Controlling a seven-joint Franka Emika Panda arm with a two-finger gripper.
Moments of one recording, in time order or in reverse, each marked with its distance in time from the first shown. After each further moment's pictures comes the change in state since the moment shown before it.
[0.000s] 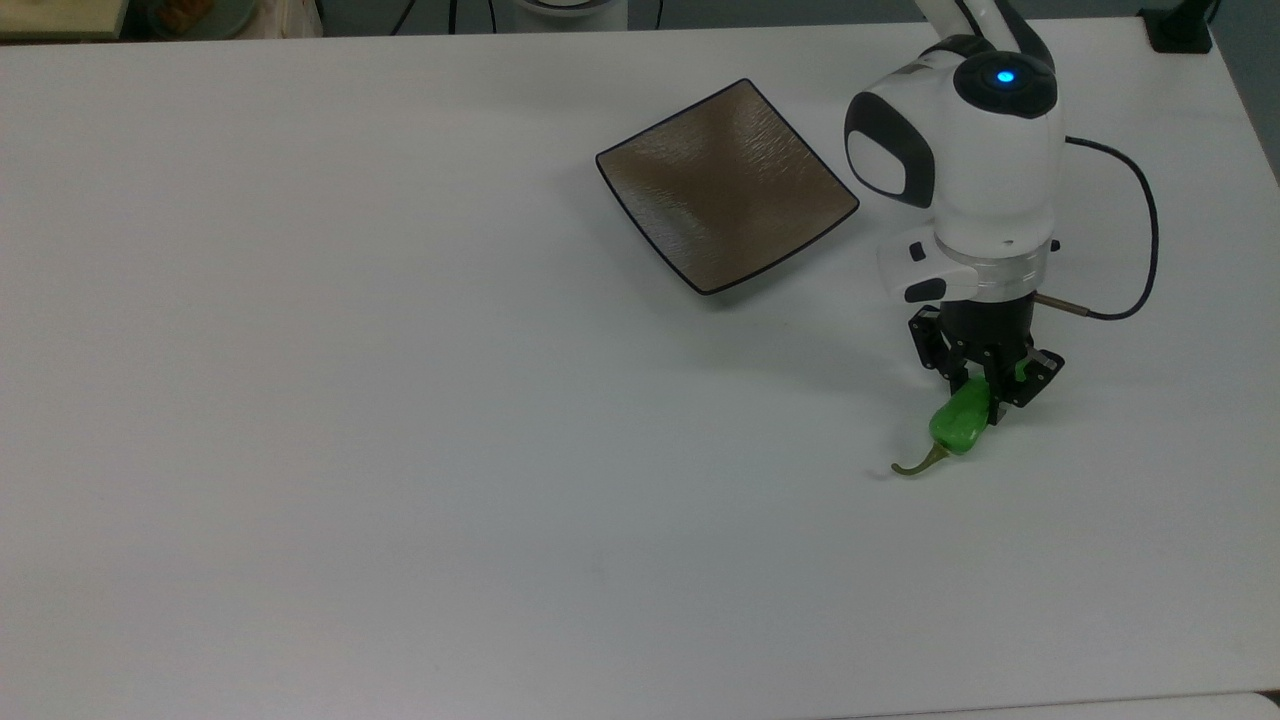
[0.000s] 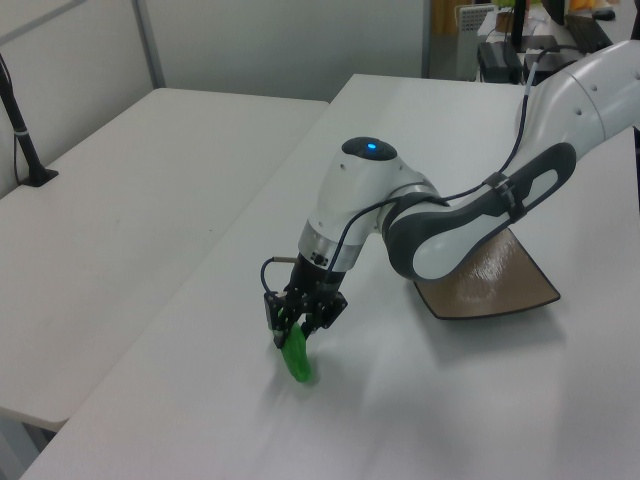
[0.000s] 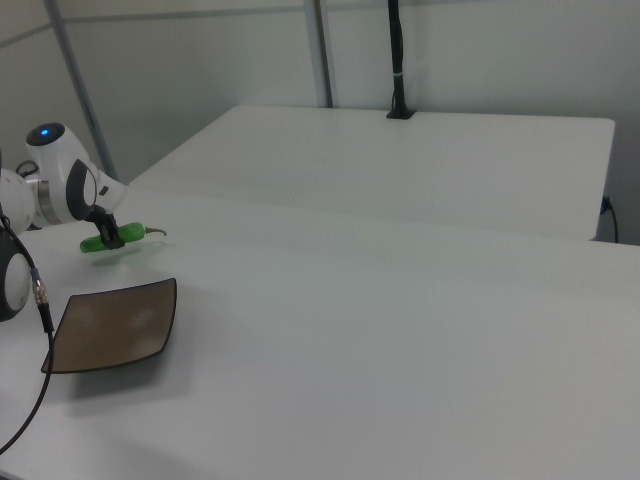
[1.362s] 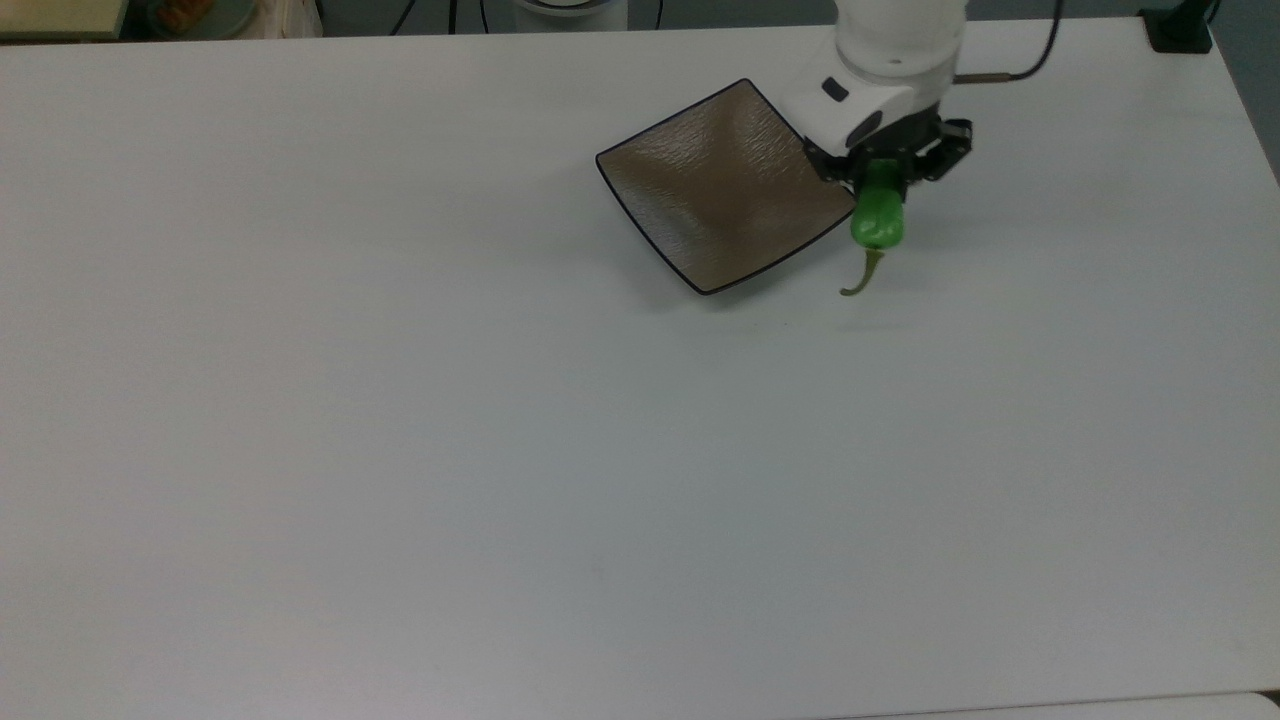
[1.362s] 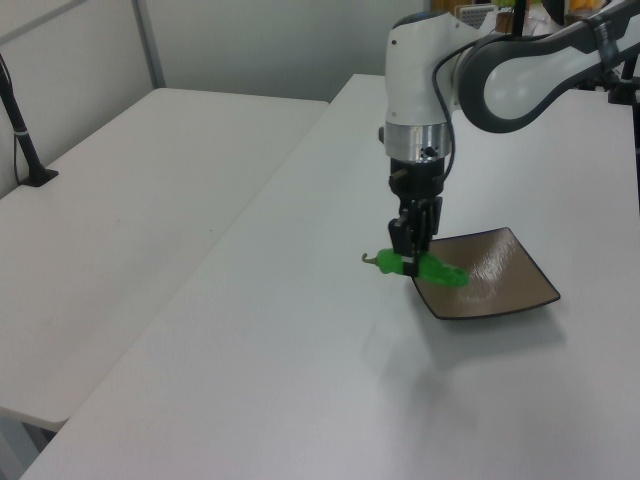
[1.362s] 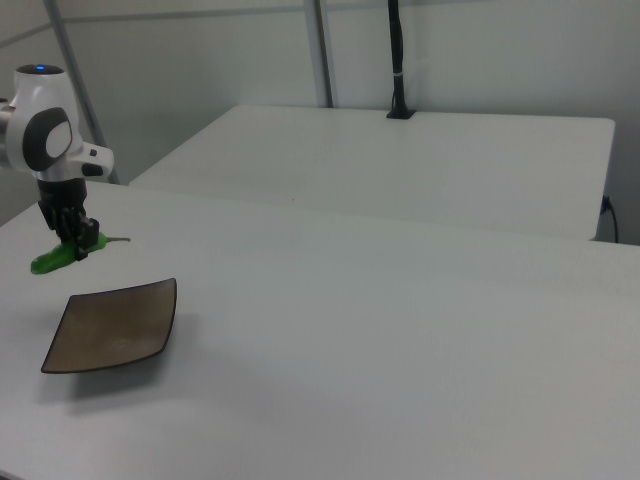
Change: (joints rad) arm -0.119 -0.548 0.002 -0.465 0.320 -0.478 -0.810
